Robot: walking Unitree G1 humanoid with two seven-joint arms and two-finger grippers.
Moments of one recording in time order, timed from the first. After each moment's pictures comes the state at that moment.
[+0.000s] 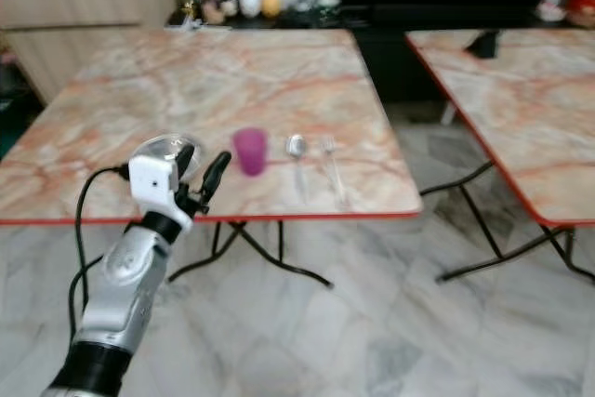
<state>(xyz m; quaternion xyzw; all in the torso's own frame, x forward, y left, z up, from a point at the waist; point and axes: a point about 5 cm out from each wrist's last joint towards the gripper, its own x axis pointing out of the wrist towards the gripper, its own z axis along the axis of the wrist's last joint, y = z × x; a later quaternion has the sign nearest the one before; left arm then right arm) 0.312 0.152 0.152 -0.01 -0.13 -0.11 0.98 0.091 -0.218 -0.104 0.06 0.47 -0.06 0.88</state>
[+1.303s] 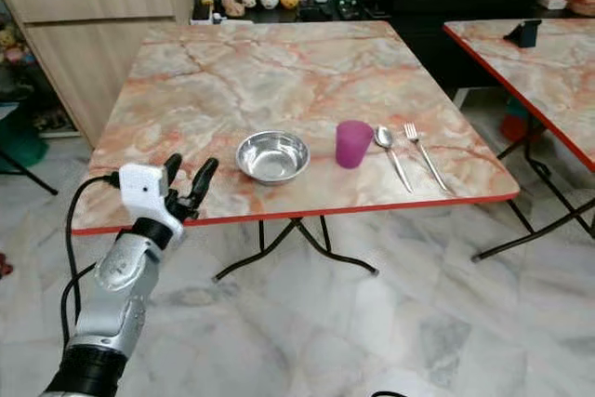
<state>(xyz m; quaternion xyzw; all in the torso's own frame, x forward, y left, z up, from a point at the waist) 0.311 0.155 0.135 -0.01 -0.10 -0.10 0.99 0.092 -0.220 -0.104 0.05 0.47 -0.05 0.88</state>
